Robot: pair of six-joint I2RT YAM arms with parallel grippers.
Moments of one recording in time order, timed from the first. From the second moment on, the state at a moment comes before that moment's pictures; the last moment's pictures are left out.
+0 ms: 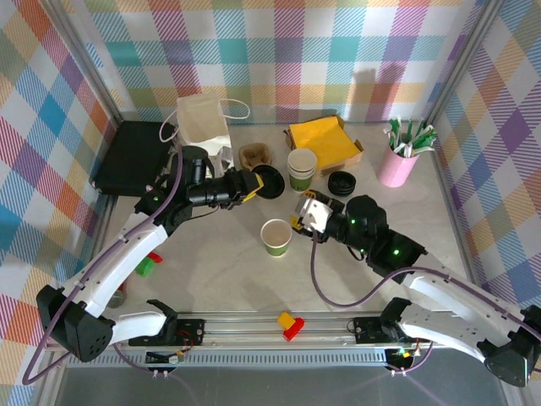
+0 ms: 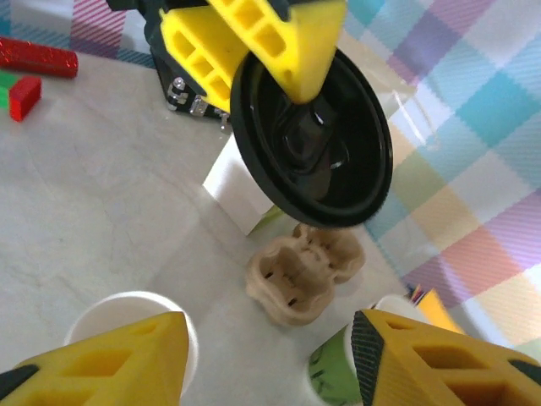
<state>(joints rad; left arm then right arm) -0.51 1.20 1.16 -0.42 0.54 -1.07 0.85 0.90 0.79 -0.13 -0.02 -0.61</state>
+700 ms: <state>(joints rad) -0.51 1.15 1.09 -0.42 0.54 -1.26 0.91 0.99 0.78 0.10 0.08 -0.87</state>
